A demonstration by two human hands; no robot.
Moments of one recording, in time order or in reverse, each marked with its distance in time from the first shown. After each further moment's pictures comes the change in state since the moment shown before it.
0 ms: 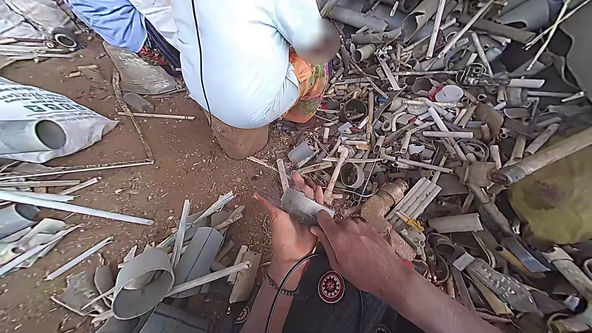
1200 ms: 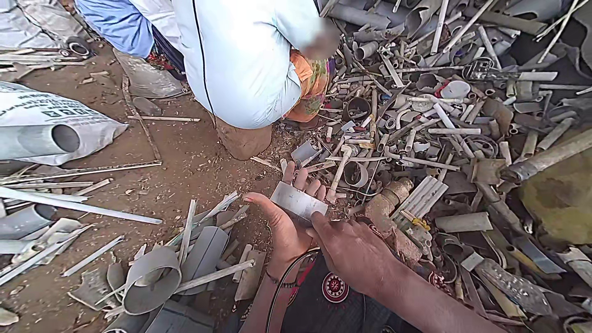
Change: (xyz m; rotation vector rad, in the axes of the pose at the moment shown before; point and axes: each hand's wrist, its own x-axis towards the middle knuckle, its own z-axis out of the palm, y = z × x) left_hand 0.000 0.005 -0.002 0.353 -0.134 0.109; right_hand -0.001 -0.004 0.007 -0.016 0.081 -0.075
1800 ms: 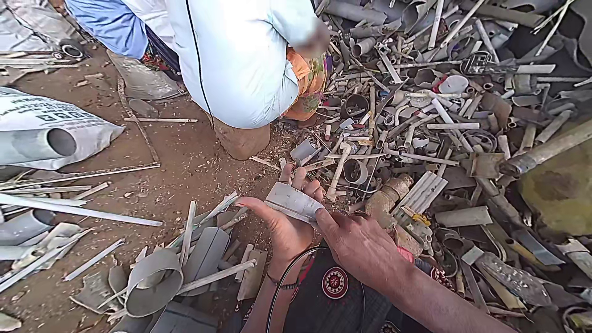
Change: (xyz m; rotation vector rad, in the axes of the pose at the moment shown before) left_hand 0.002 0.001 -0.002 -0.015 -0.032 0.046; right_hand -0.002 0.011 0.015 -0.209 0.286 -0.101
